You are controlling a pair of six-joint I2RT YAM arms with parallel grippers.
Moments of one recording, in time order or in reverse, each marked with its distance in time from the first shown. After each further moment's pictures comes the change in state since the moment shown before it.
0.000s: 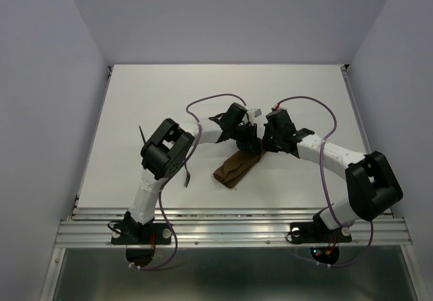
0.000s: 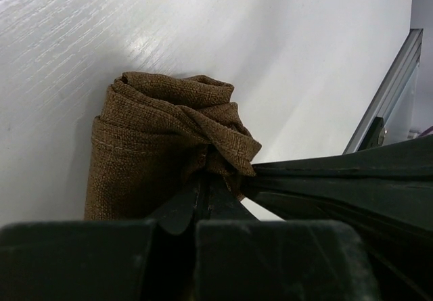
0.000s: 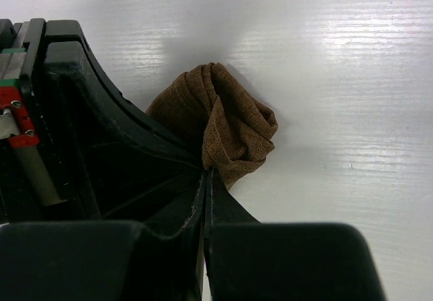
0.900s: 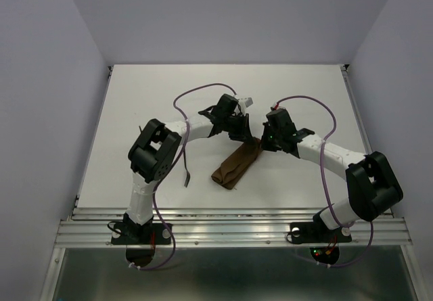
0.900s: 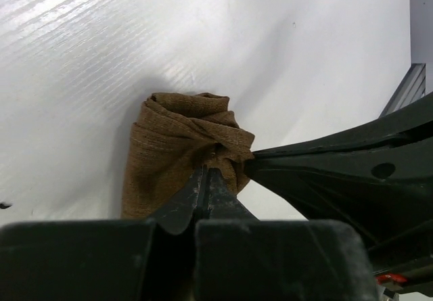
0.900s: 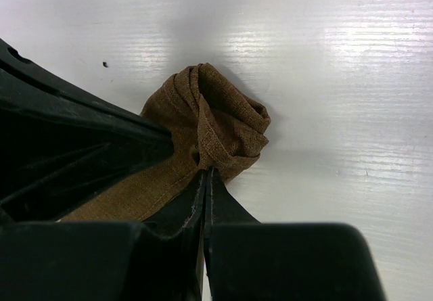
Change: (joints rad) left arm 0.049 -0.119 -0.031 -0.042 -0.085 0.034; right arm 0.000 -0.003 0.000 0.023 -0.035 0.000
